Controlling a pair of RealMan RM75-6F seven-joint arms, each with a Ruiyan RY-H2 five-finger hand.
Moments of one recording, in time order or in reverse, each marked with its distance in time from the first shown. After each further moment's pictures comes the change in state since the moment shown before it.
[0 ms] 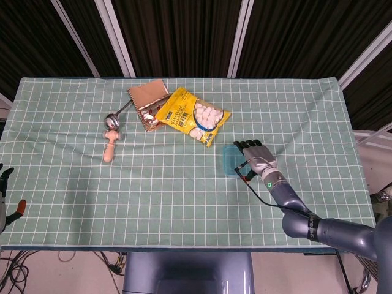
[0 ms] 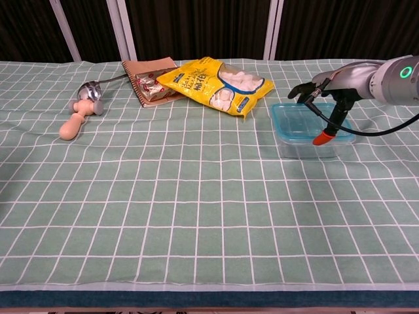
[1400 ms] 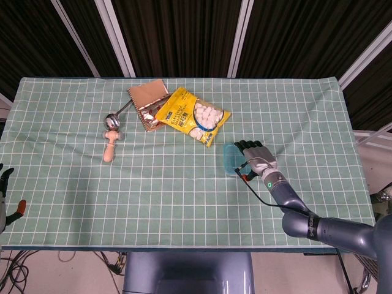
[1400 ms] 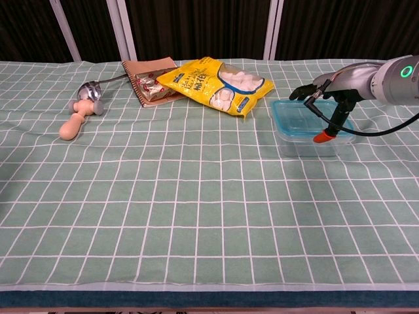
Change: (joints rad) left arm -0.002 -0.001 0.001 0.000 -0.005 -0.002 0.004; right arm 0.023 0.013 -0.020 -0.014 0.050 -0.008 -0.021
